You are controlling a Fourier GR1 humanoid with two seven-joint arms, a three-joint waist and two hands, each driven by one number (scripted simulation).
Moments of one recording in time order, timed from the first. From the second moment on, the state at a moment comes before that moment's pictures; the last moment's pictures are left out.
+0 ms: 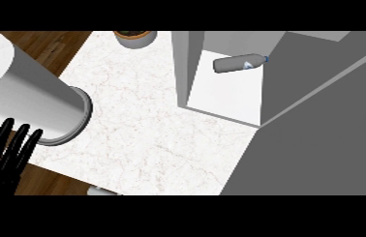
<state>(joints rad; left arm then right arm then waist) 0.34 0.76 -0.18 -1.90 0.96 -0.19 -0.51 0.40 -0.40 0.58 -2.48 -0.02 0.54 0.08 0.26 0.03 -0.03</state>
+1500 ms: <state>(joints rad) 0.31 0.79 -0.13 -1.86 1.00 -0.26 -0.50 0.19 -0.32 0.57 -2.33 -0.25 0.60 0.21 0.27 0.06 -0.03</state>
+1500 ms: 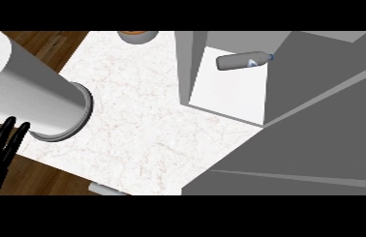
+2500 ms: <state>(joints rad) 0.33 0.79 -0.10 -1.80 1.04 -0.28 -0.50 -0.49 -0.05 0.44 -1.79 -0.22 0.38 0.59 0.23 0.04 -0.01</state>
